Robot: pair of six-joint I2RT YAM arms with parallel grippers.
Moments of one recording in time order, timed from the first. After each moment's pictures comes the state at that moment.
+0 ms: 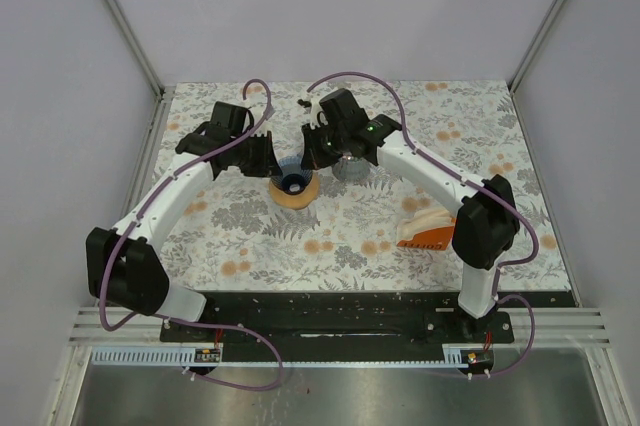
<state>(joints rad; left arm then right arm) -0.32 1.44 1.25 -0.70 0.37 -0.24 0.72 1.88 1.70 -0.56 -0.27 0.28</state>
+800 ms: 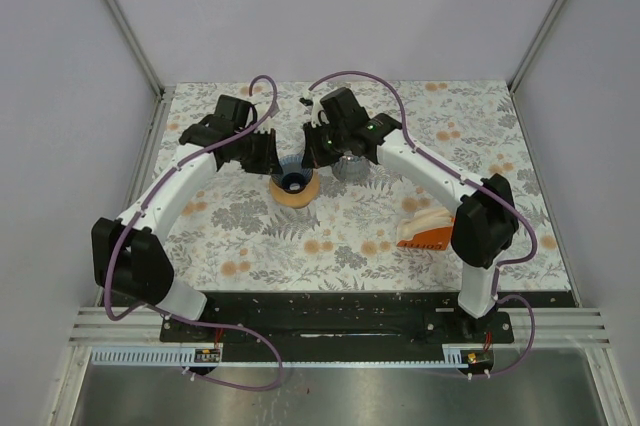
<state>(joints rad) -0.32 1.50 1.33 -0.76 0.38 -0.19 0.71 1.88 1.71 -0.57 -0.27 0.30</state>
